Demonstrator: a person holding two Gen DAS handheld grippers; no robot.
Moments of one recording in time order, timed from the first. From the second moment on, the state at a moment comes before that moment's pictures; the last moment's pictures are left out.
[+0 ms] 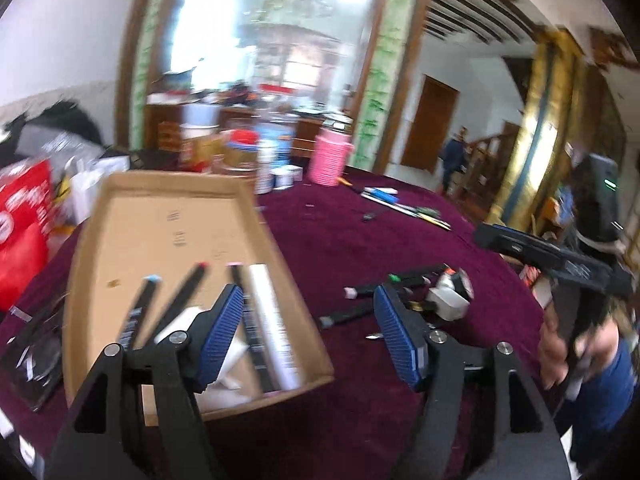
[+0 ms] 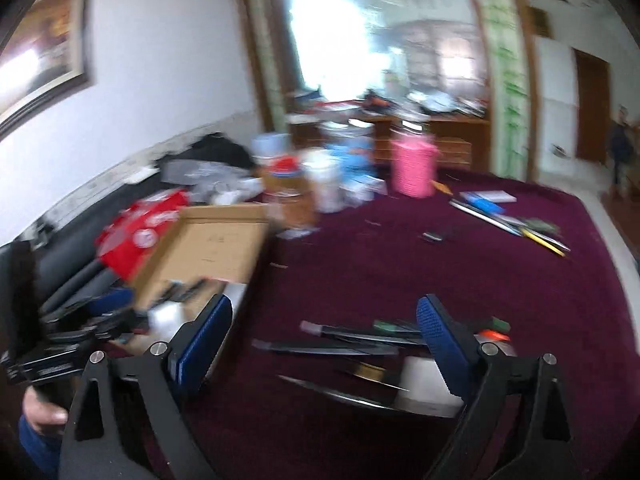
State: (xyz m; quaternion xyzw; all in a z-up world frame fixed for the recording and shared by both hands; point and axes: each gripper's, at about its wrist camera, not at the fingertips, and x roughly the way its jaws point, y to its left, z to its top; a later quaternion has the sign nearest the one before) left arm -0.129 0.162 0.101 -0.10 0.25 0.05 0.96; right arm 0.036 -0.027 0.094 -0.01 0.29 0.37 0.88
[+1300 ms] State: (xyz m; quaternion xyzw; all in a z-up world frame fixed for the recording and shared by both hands) left arm -0.013 0.023 0.035 0.04 0.43 -0.12 0.89; right arm 0.137 -0.140 0.013 0.13 0.44 0.32 0.83
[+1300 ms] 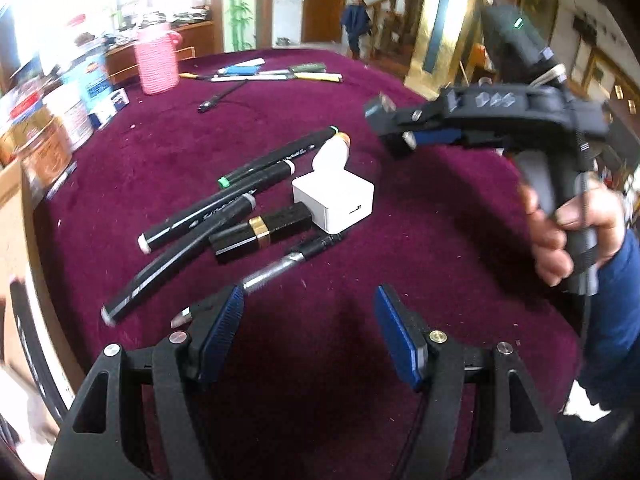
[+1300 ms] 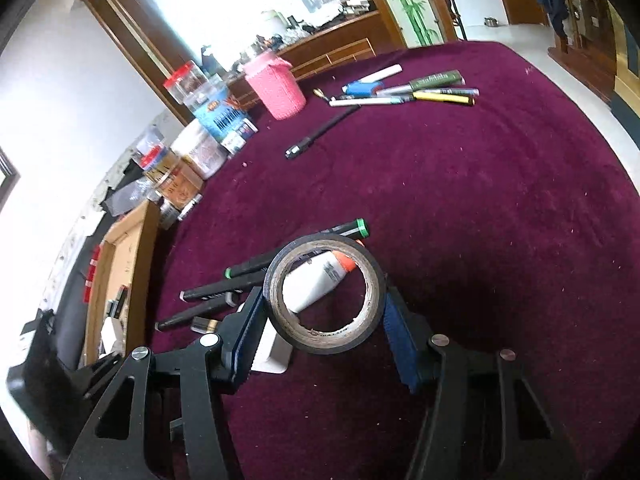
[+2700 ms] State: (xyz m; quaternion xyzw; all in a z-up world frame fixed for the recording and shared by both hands) left arm -0.009 -0.008 0.022 0.12 0.47 -0.08 0.87; right arm 0.107 -0.117 0.016 0.08 0.45 0.37 0.81
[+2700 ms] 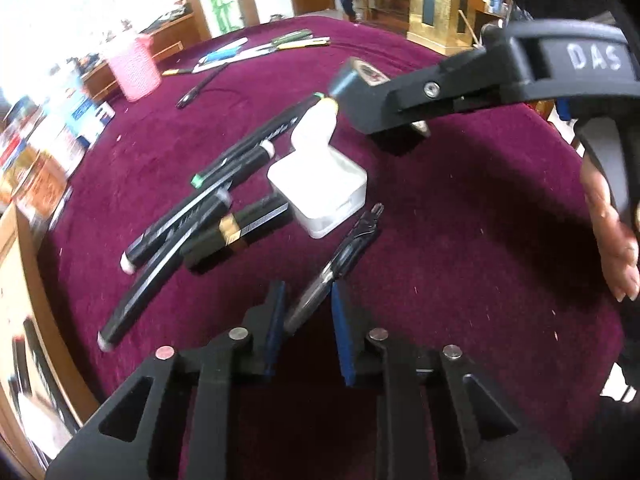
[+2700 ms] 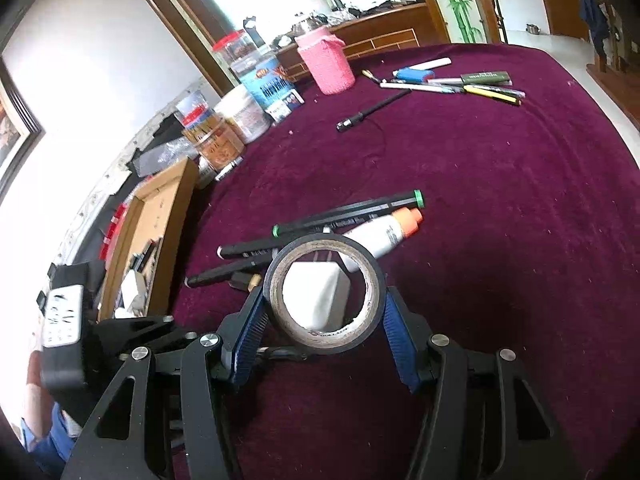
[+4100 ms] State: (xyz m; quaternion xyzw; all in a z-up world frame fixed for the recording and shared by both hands) left arm -0.046 0.001 0.014 0.08 0.46 -0.11 0.87; right arm 0.020 -0.111 0.003 0.02 0.47 0.38 0.80
